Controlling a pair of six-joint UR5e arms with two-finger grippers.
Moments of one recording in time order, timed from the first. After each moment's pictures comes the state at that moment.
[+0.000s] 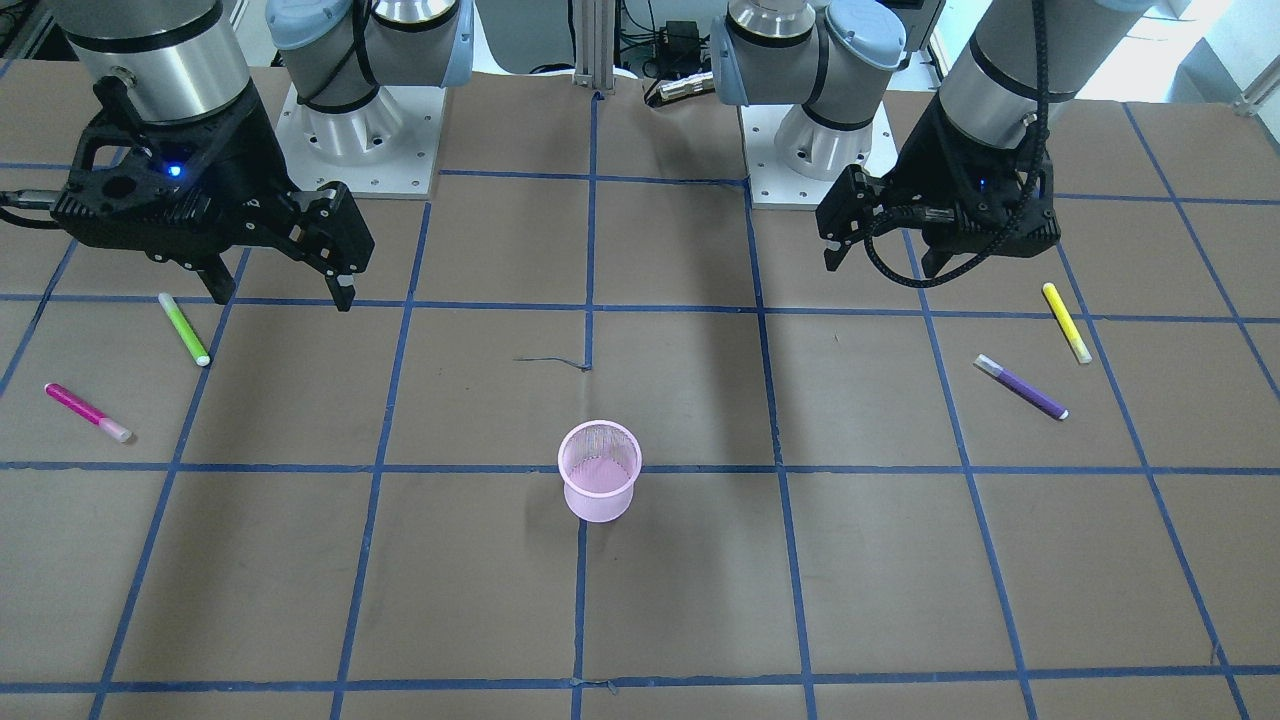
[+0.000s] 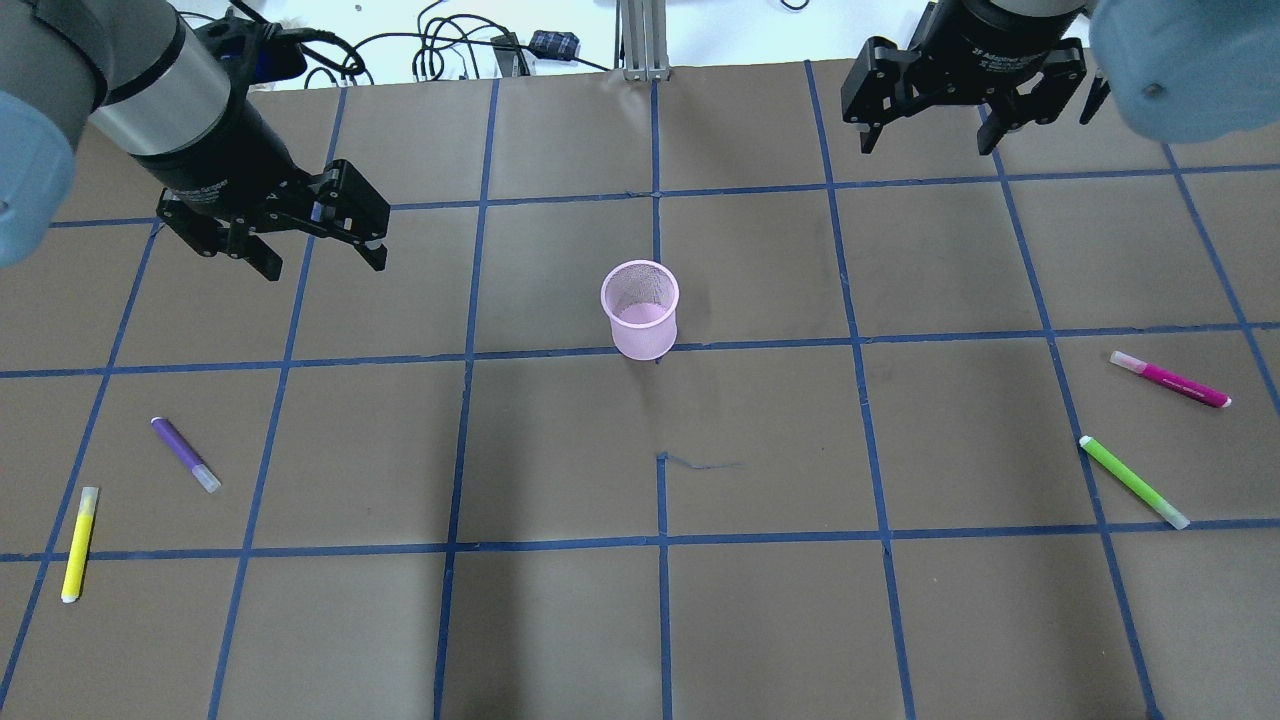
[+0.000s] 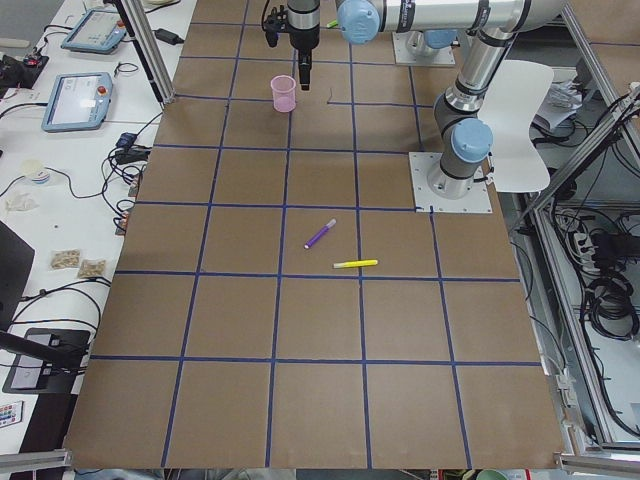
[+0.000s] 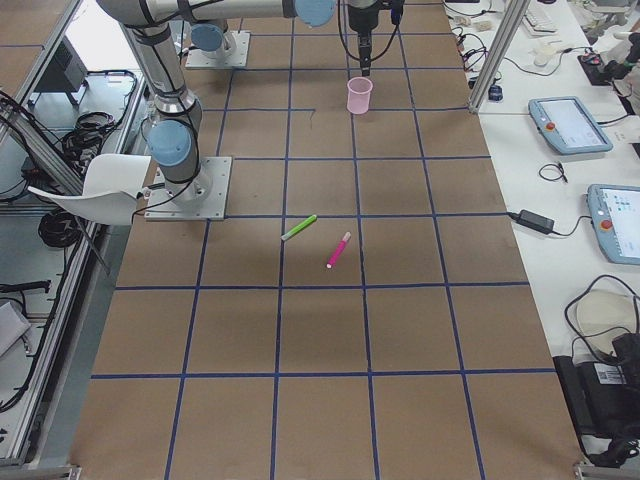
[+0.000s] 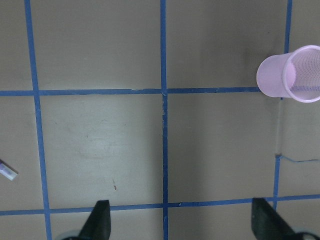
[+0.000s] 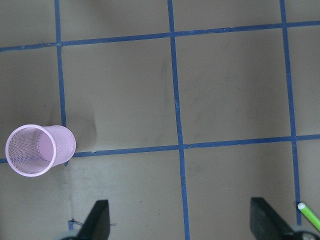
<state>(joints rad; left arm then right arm) -1.49 -1.54 -1.62 -1.57 1.49 0.08 1.60 -1.51 1.49 -1.71 -1.57 0.10</state>
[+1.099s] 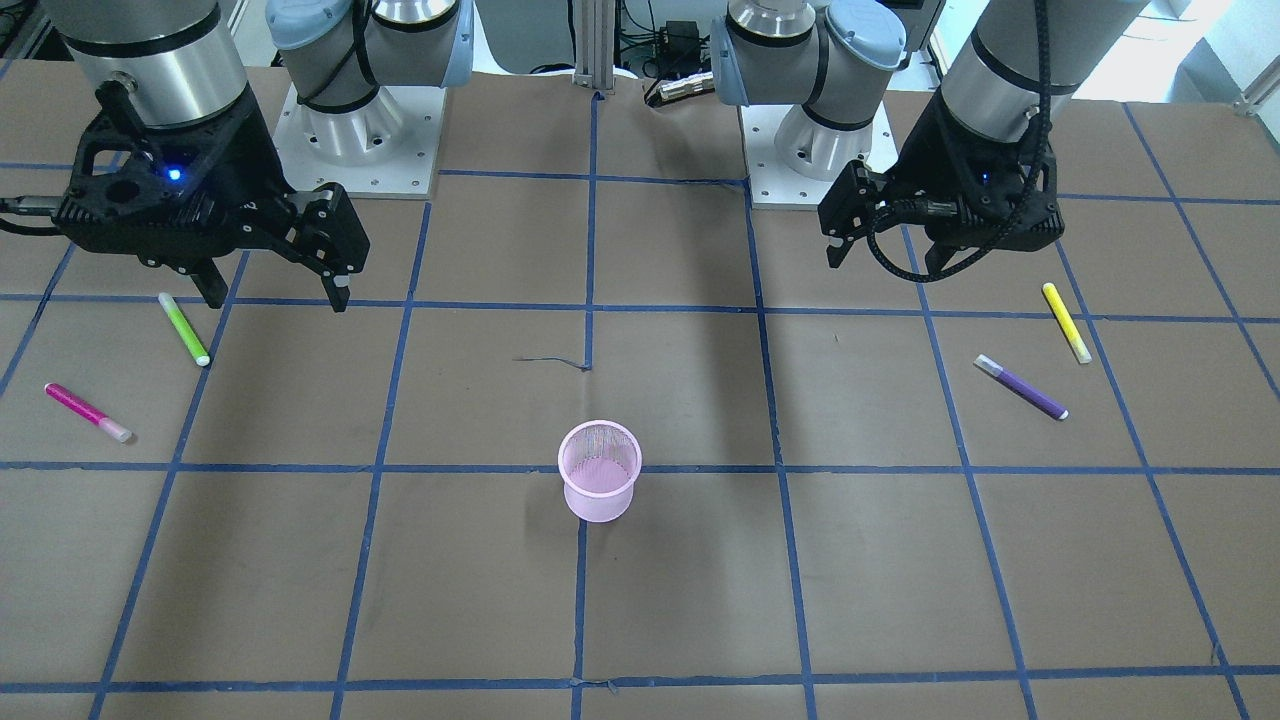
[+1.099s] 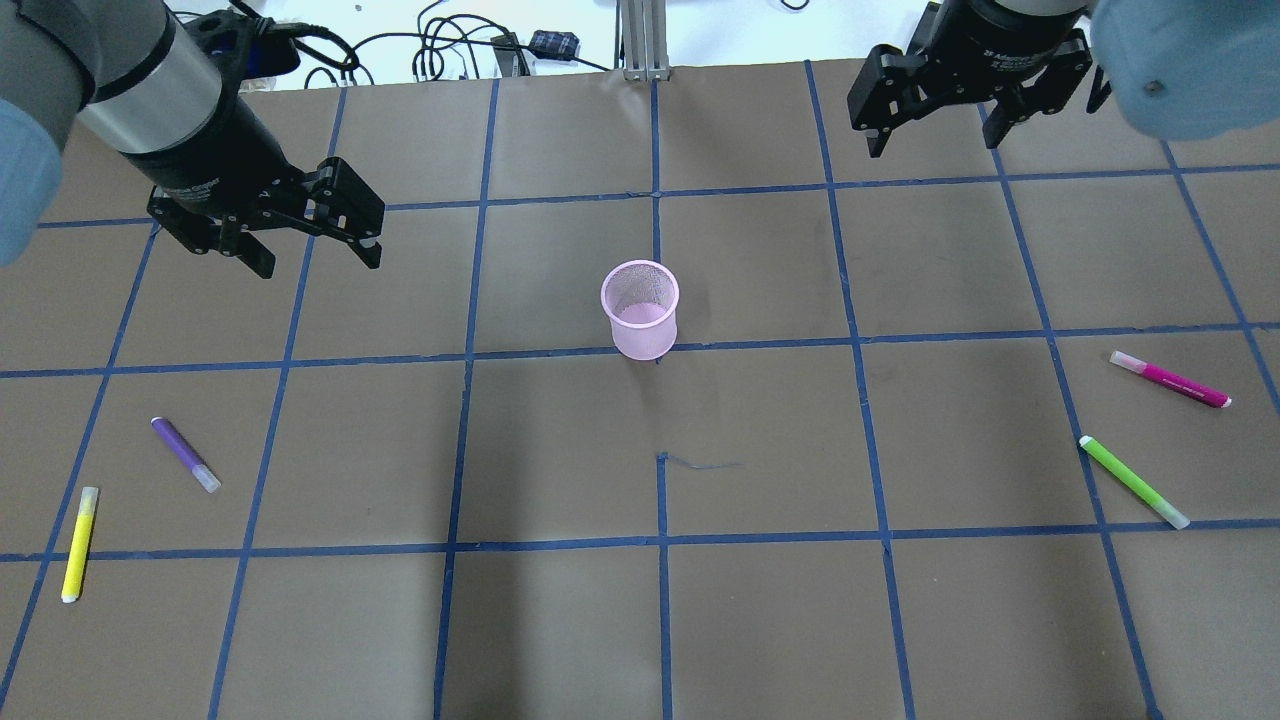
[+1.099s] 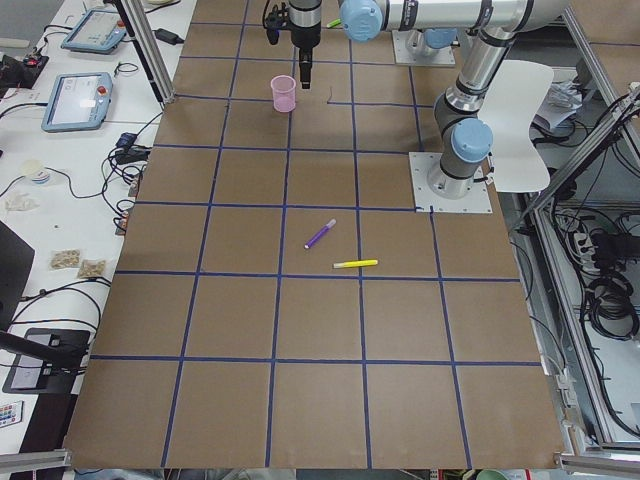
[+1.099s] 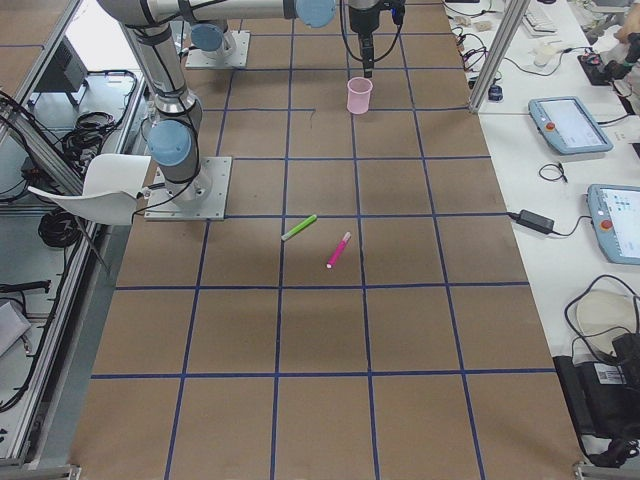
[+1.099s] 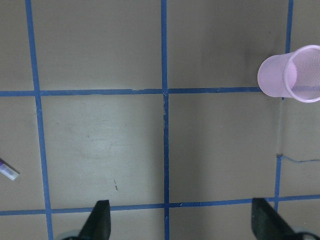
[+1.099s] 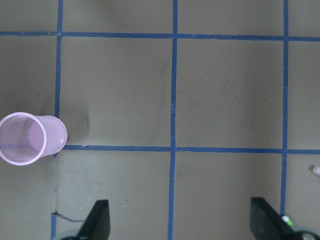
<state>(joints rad) -1.49 -1.53 -1.62 -1.57 1.50 0.08 1.58 -1.51 1.49 -1.71 -1.58 -0.08</state>
